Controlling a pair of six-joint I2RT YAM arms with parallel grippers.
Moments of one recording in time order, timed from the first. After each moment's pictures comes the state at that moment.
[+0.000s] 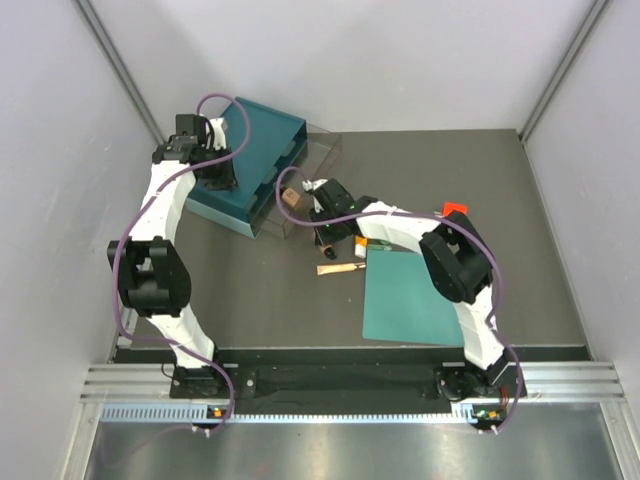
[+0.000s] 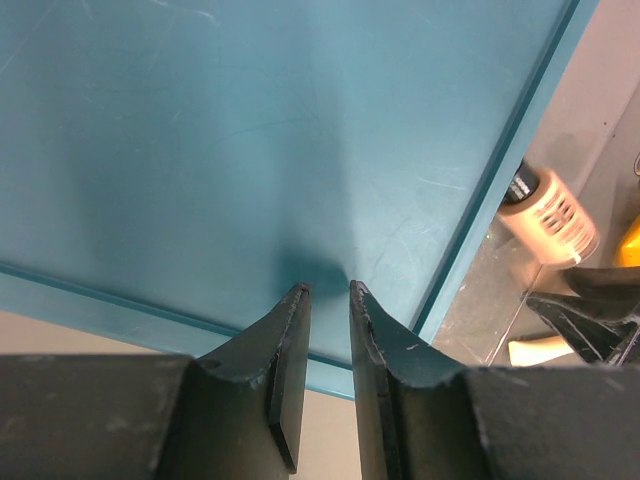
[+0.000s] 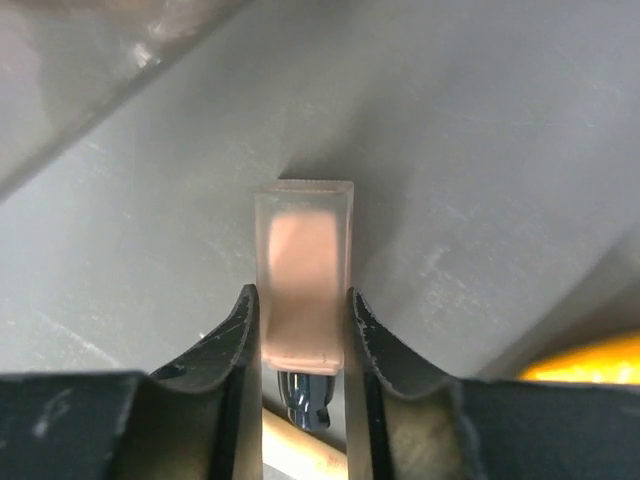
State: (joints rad) left arm 0.01 1.78 1.68 -0.81 0.19 -0.09; right arm 0.77 2.11 1.57 -0.39 0.01 0.23
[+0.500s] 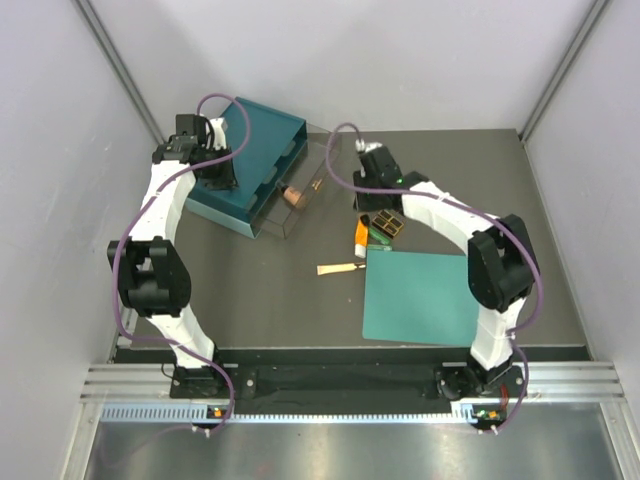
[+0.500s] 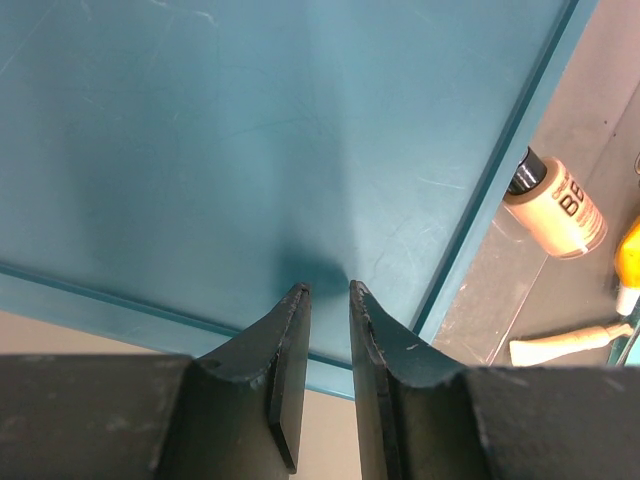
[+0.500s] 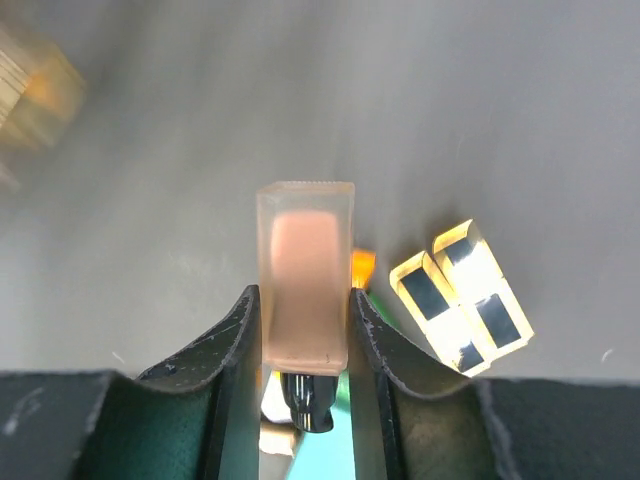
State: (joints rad) left arm 0.01 1.78 1.68 -0.81 0.19 -0.08; right arm 0.58 1.88 1.48 -0.43 0.11 0.30
